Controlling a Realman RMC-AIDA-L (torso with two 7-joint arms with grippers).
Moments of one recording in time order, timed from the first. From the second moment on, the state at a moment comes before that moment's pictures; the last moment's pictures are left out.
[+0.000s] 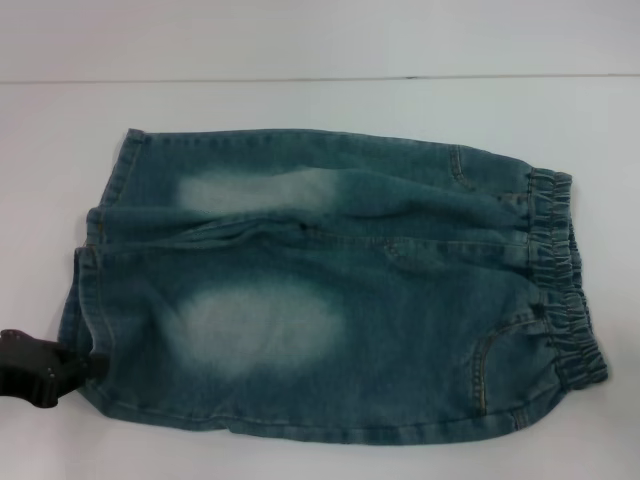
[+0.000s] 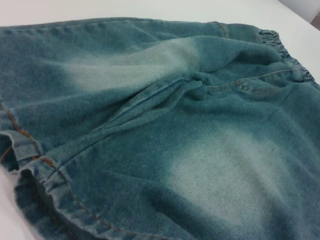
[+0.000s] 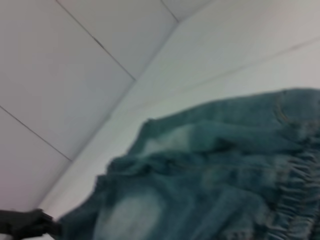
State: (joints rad) left arm -0.37 -2.16 0.46 1.09 2.49 1.72 -1.71; right arm 0.26 1.95 -0.28 -0.70 -2.22 -1.85 1.74
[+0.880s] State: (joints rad) left arm -0.37 -2.17 0.46 1.09 2.49 1.73 -1.72; right arm 0.31 2.01 -0.42 -0.69 -2.28 -1.62 1.76
